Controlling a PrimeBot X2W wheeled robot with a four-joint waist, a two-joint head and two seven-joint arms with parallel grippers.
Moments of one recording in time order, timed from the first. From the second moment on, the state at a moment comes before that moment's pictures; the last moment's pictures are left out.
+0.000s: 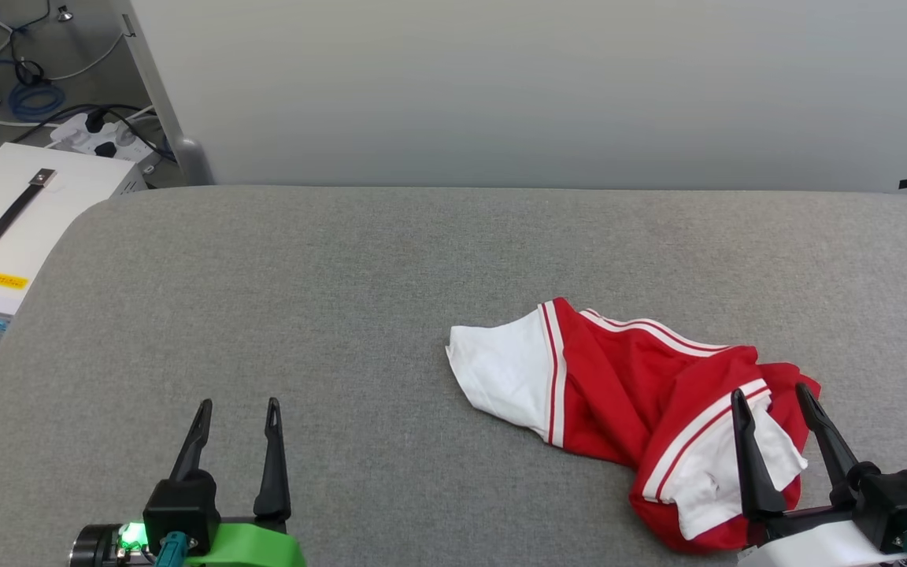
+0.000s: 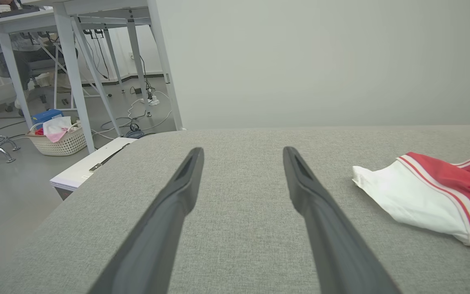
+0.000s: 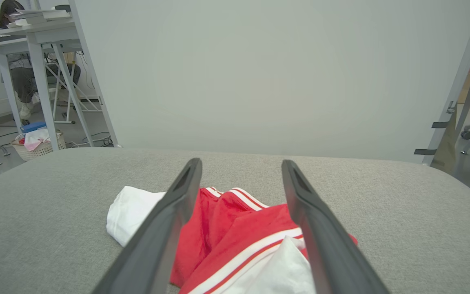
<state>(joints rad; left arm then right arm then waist) 0.11 0.10 -0.05 0.04 -0.07 0.05 -0.26 0.15 -0.05 0.01 -0.06 0.11 0.13 -0.26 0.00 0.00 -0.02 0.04</state>
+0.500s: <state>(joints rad) 0.11 0.09 -0.04 0.05 -0.04 0.03 -0.26 0.13 -0.05 -0.04 -0.07 0.10 0.13 -0.26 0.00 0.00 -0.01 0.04</state>
